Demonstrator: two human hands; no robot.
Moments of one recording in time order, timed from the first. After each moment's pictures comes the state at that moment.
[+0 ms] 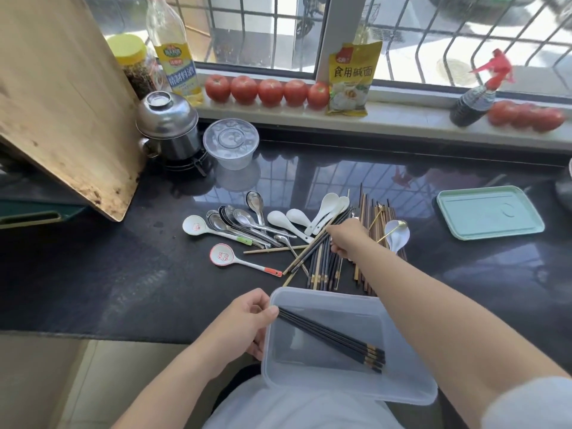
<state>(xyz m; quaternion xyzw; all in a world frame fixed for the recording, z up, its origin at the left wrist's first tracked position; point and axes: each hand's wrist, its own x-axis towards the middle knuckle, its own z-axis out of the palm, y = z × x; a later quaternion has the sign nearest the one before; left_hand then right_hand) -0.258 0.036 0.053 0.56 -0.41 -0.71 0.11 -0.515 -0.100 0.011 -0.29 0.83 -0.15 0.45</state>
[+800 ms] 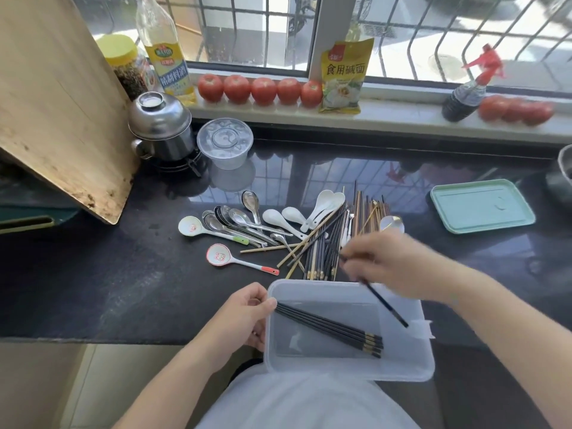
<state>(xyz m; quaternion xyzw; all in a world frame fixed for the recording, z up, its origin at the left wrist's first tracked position) -0.260 0.031 0.053 0.56 -0.38 -0.72 0.14 -0.538 0.000 0.167 -0.74 0.57 0.00 0.37</state>
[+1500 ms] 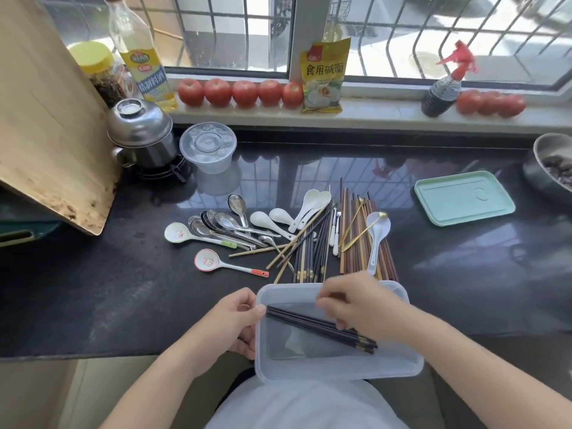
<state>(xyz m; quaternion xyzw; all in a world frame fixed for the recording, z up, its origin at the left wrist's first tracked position) -0.253 0.028 0.059 0.53 -0.40 -0.74 0.08 -0.516 0.050 0.123 -0.62 0.63 -0.02 0.46</state>
